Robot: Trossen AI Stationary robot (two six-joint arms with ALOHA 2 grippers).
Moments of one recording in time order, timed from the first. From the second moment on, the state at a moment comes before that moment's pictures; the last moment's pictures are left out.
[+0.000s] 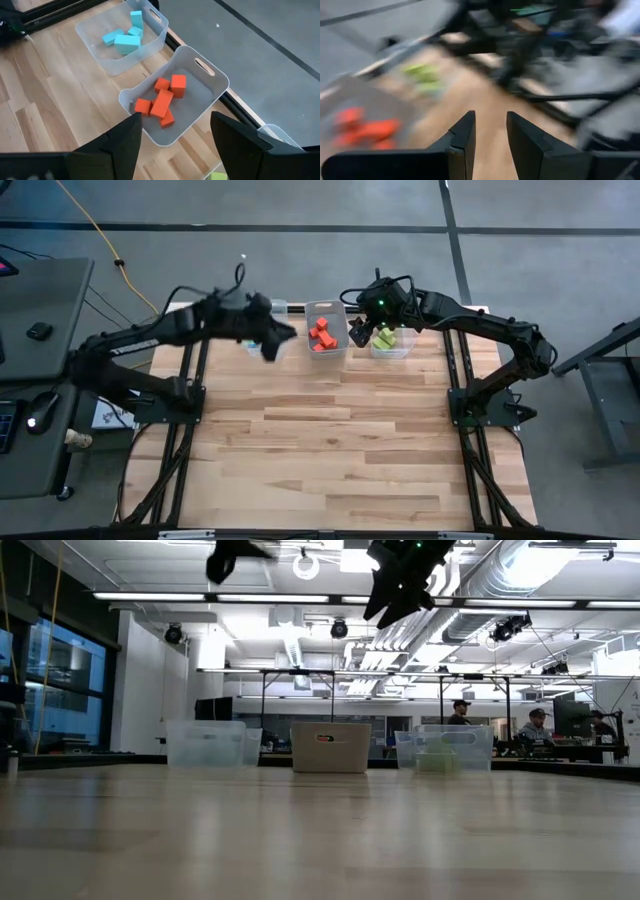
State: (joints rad) left arm 0.42 1.16 1.18 -0.43 0.10 -0.42; right arm -0.37 1.49 1.46 -0.72 0.18 0.17
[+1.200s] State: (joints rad) left arm 0.08 0.08 0.27 -0.16 -0.06 -0.43; right arm -0.38 1.48 1.46 -0.39 0.28 0.15
